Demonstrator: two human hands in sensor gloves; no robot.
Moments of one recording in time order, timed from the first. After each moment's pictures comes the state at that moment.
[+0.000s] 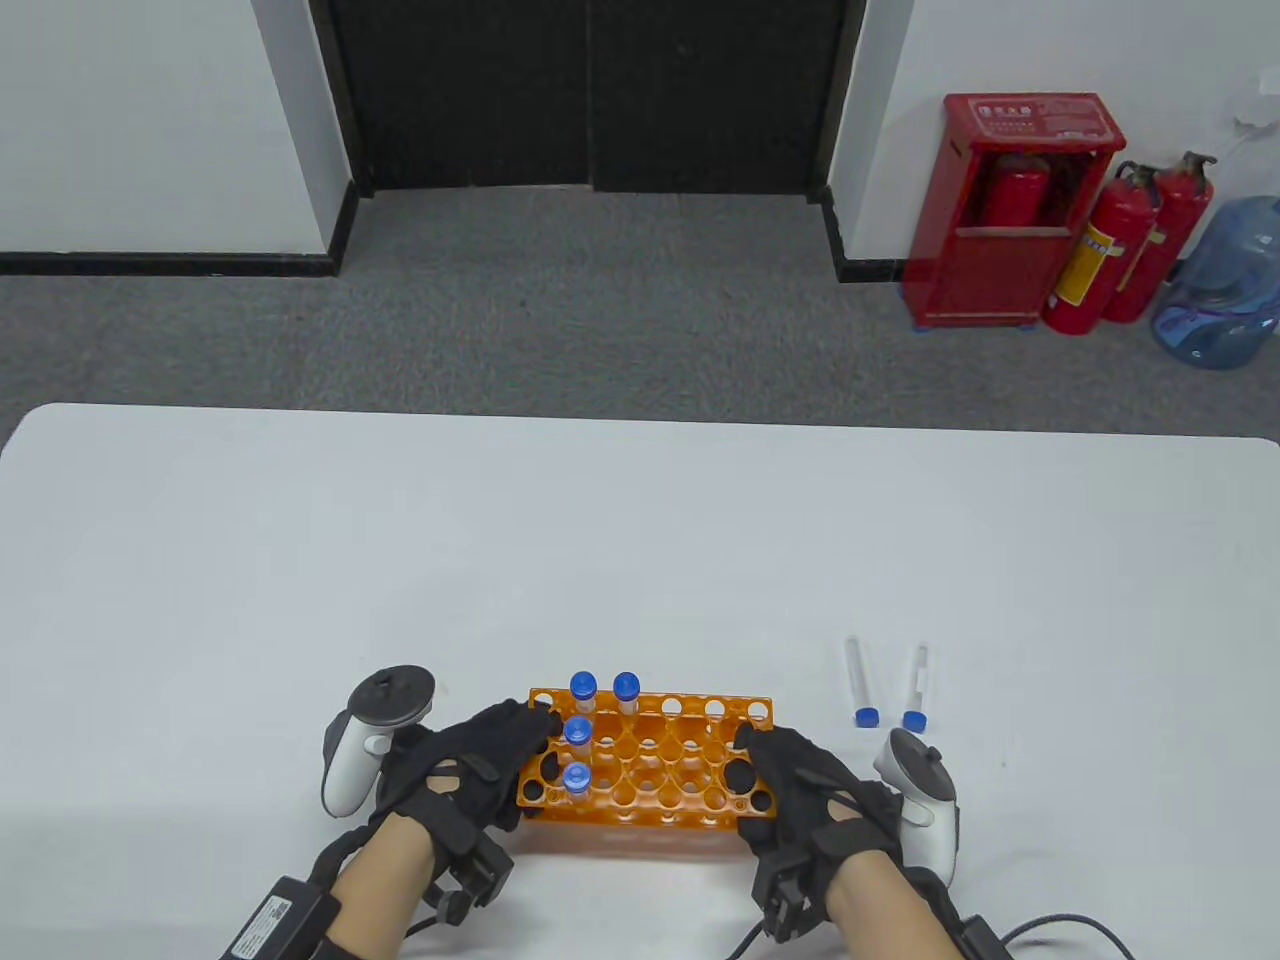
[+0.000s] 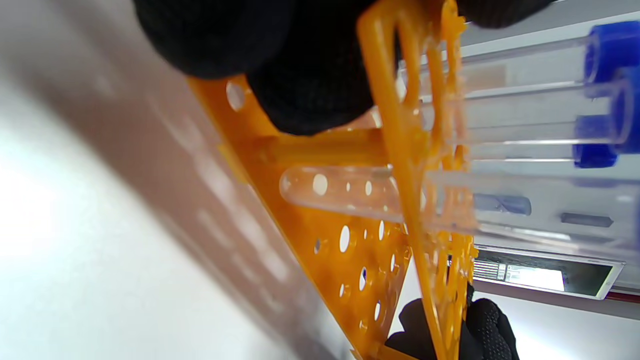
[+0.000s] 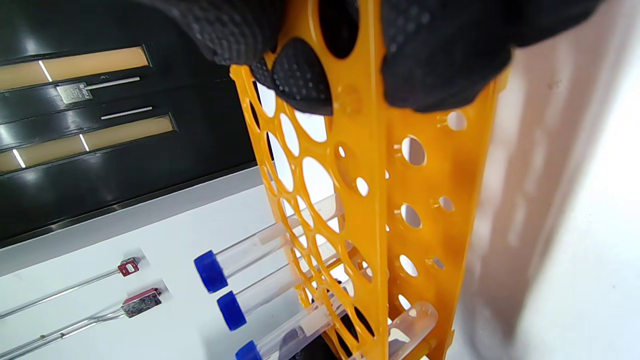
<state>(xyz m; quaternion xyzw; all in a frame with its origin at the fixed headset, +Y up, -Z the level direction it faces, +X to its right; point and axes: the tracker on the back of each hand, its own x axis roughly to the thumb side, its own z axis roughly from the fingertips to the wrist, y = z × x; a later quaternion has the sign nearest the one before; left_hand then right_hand) -0.197 -0.754 -0.331 -0.32 0.02 0.57 0.76 0.171 -0.755 -0.301 -0.13 0.25 0.60 0.75</state>
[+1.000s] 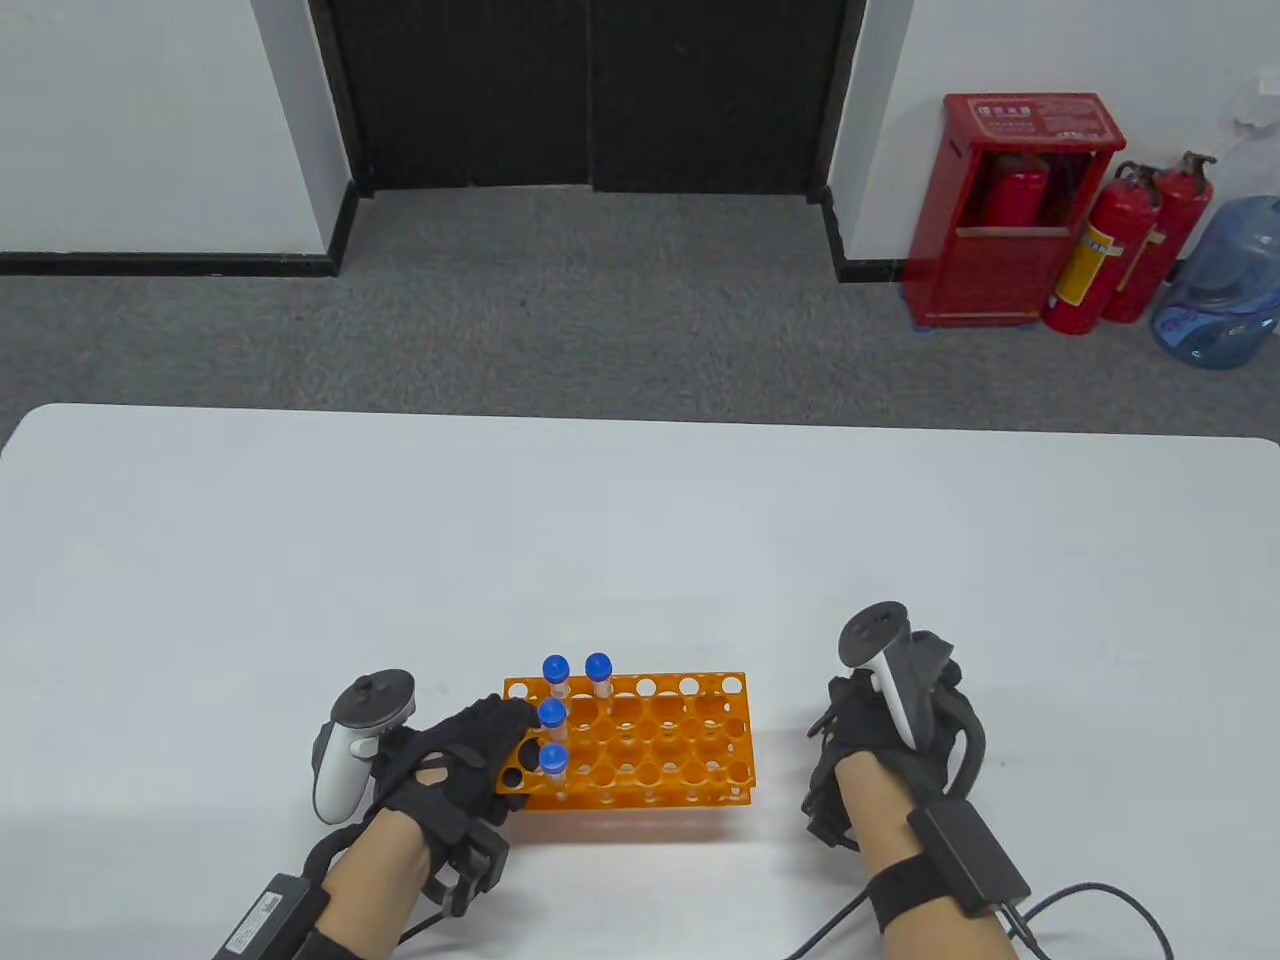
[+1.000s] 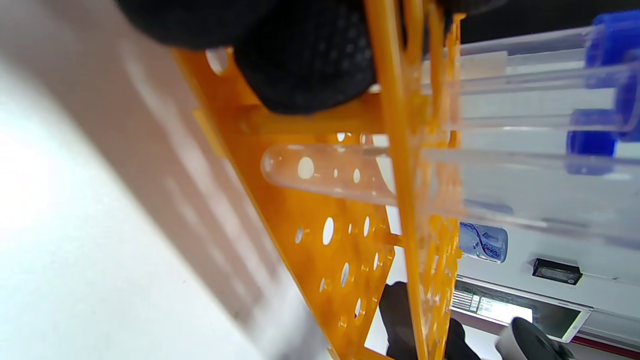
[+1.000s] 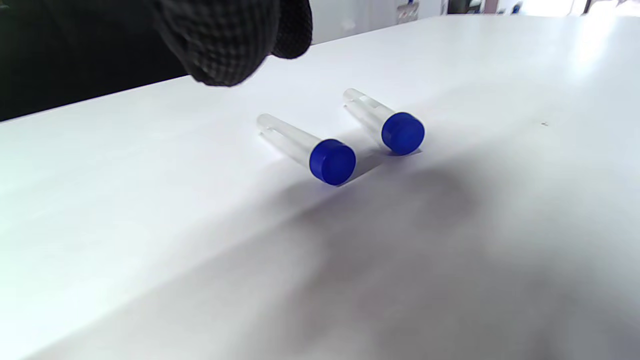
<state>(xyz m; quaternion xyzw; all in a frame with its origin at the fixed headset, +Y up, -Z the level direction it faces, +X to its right) -0.208 -0.759 -0.332 -0.30 0.05 0.61 0.73 0.195 -0.705 -0.384 -0.31 0.10 0.94 0.10</state>
